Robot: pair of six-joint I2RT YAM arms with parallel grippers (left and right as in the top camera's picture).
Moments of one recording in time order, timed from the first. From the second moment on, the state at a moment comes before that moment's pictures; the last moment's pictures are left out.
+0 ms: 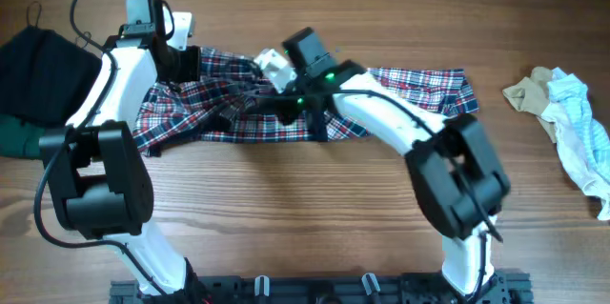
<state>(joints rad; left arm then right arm) 0.07 1.95 1.41 -0.63 0.14 0.14 0.63 2.07 1.46 -0.39 -0.45 -0.14</state>
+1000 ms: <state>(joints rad) 0.07 1.95 1.41 -0.61 0.18 0.14 0.70 2.31 1.46 0.12 -0.37 -0.01</state>
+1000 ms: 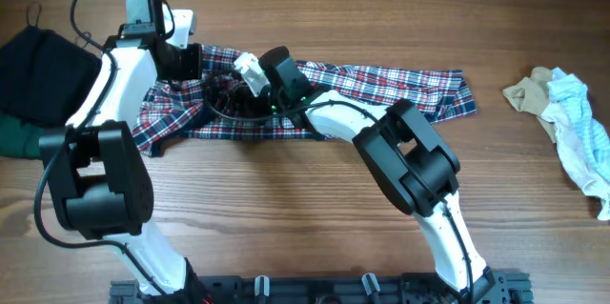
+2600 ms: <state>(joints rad) -0.02 1.87 1.41 -0.76 0.07 0.20 0.10 1.94 1.47 -0.94 -0.07 0.04</state>
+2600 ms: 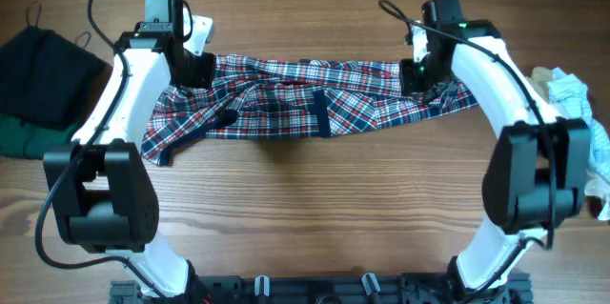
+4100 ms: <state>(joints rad) -0.01 1.86 1.27 -0.81 0.04 0.18 -0.06 1.97 1.19 -0.37 0.00 -0.01</state>
